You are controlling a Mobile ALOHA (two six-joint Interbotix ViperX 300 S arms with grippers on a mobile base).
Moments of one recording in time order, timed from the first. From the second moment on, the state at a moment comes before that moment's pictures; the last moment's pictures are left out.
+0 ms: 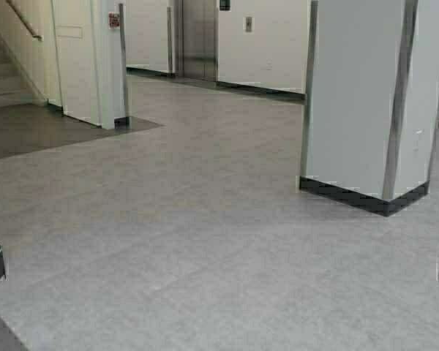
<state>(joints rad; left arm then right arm) -0.01 -0.93 1.27 0.01 -0.40 -0.07 -0.03 -0.97 1.25 -0.01 -0.40 0.06</state>
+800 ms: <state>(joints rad) -0.01 -1.06 1.31 0.01 -0.40 -0.10 -0.03 -0.97 1.24 -0.01 -0.40 0.09</state>
